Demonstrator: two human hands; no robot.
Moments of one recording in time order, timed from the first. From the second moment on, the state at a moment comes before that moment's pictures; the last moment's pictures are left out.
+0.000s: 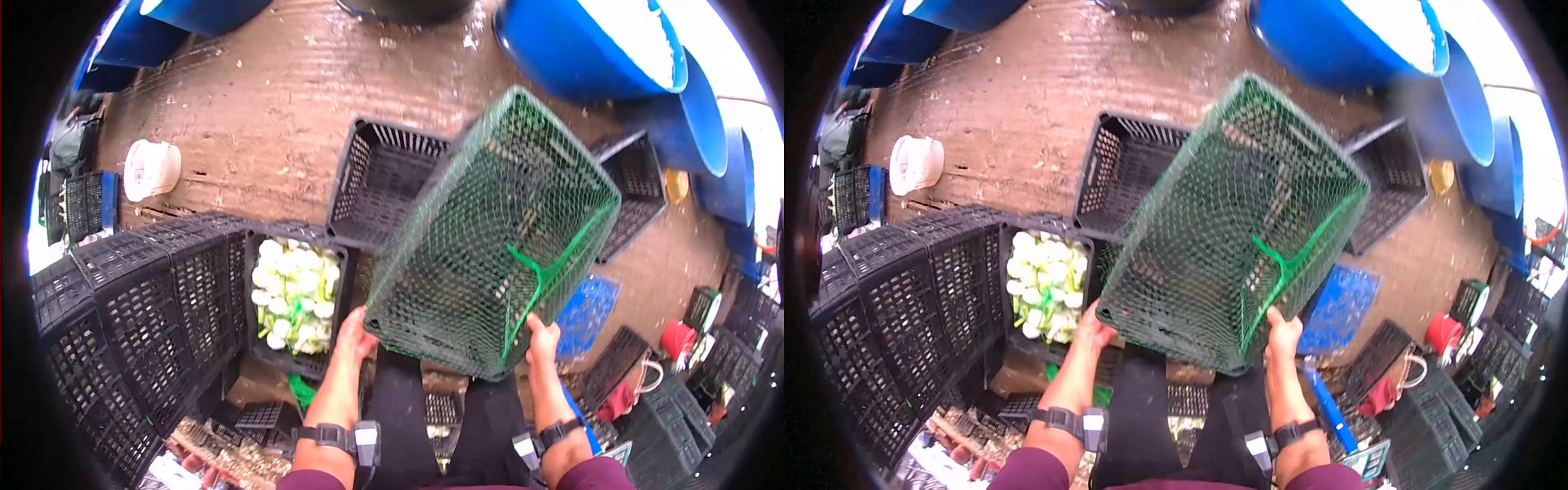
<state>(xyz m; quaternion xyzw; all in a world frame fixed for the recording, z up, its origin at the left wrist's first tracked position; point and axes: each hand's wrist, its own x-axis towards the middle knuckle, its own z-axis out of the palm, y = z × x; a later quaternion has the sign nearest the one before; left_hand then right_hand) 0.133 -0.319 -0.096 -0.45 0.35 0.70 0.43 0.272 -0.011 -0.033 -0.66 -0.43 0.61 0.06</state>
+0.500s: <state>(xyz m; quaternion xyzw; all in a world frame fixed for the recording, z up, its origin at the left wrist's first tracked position) 0.145 -0.406 -0.043 -0.52 0.45 0.62 0.36 -0.047 -0.024 0.032 -0.55 -0.44 0.71 0.08</state>
